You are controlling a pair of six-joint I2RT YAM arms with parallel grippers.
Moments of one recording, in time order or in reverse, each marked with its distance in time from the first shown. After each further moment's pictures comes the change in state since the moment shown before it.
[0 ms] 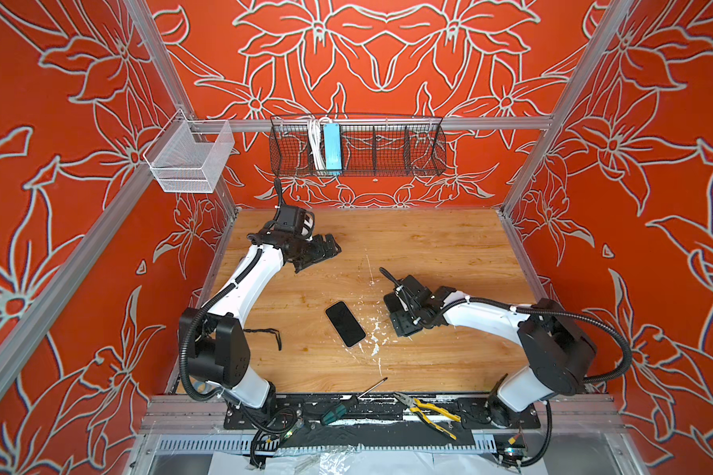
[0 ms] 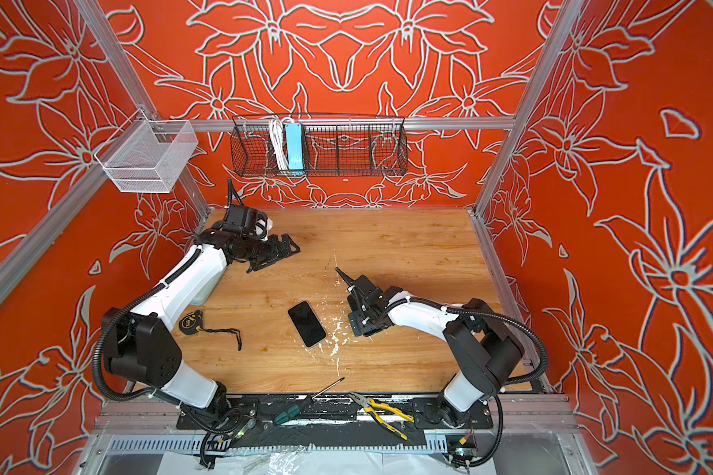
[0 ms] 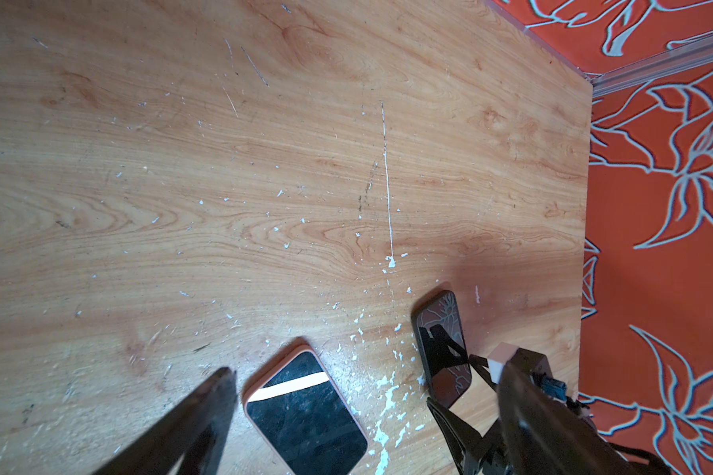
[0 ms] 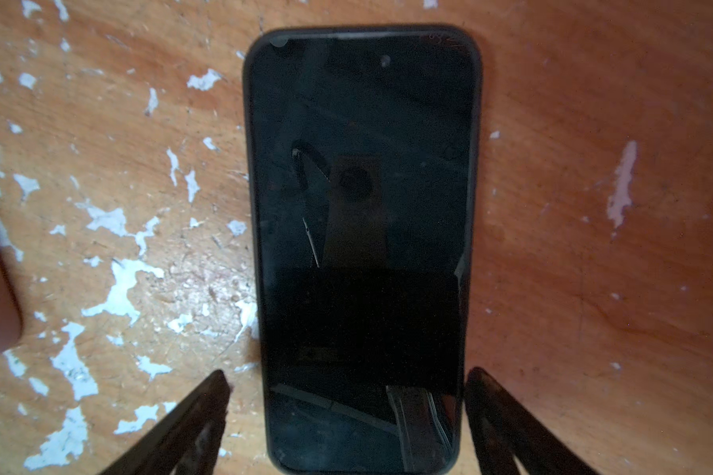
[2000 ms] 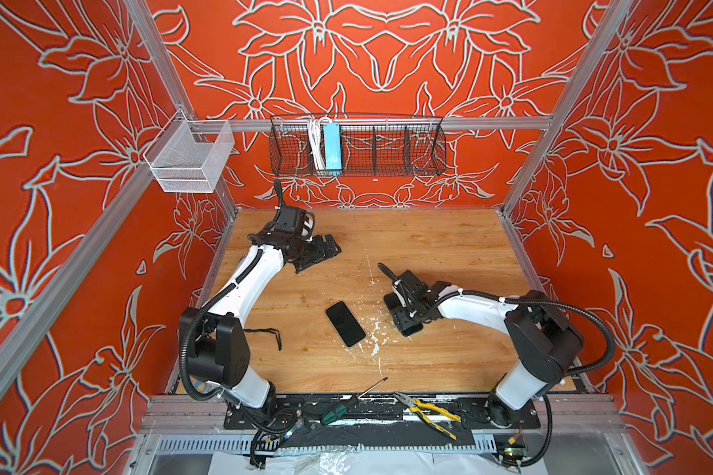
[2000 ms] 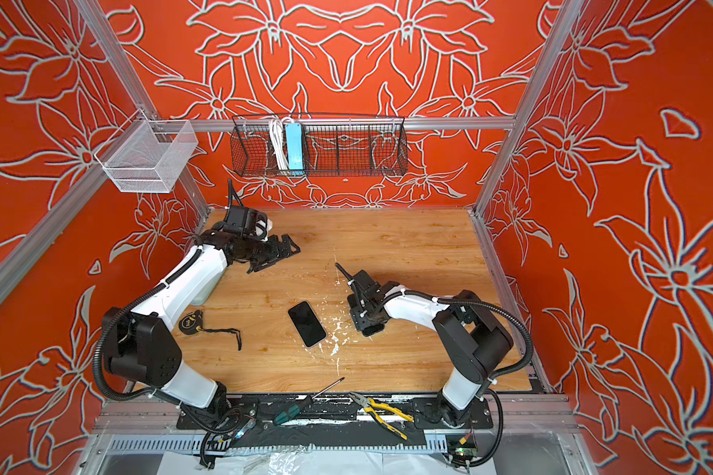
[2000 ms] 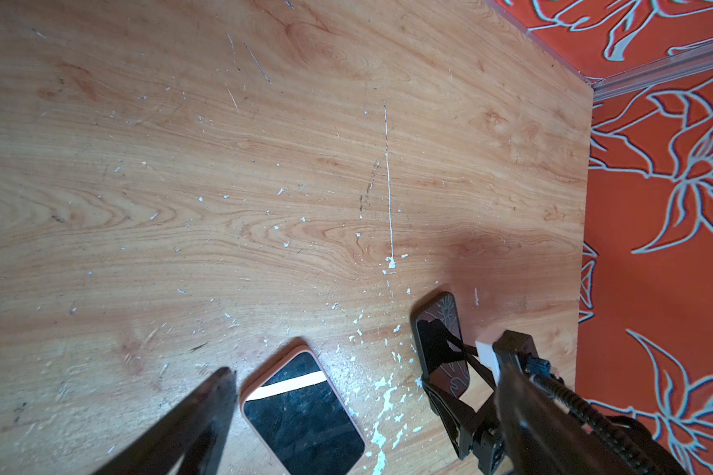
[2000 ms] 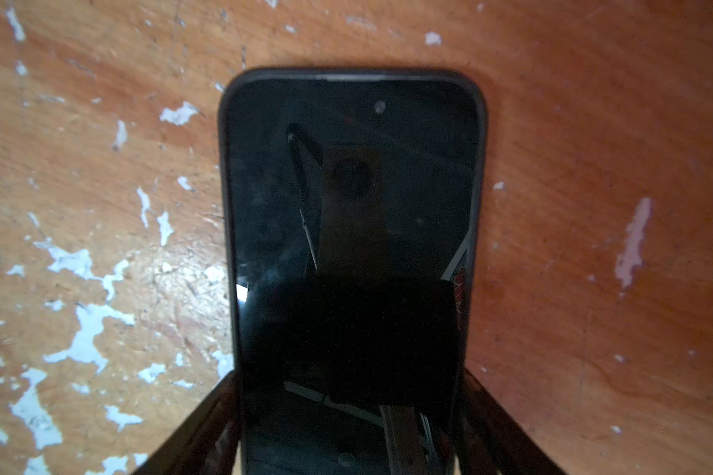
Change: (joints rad) left arm 0.000 0.000 -0.011 0.012 0.002 -0.018; right arm -0.039 0.077 0.046 0.016 -0.024 -0.068
